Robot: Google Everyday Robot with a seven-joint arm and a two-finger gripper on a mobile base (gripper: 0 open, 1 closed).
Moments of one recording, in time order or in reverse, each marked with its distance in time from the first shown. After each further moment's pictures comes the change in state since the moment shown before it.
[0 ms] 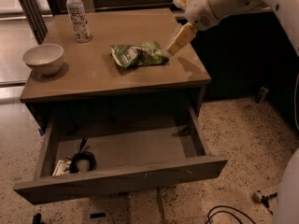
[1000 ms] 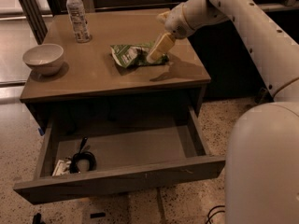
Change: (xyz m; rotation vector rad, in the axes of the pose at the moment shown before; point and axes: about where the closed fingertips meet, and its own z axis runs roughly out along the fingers) arm 0.014 -0.011 0.086 -0.096 -0.014 0.072
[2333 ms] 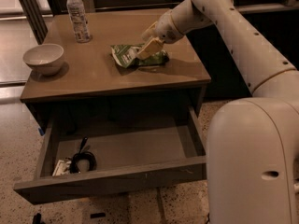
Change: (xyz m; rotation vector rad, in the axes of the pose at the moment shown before) arm 0.002 0.004 0.043 -0.079 0.006 0.024
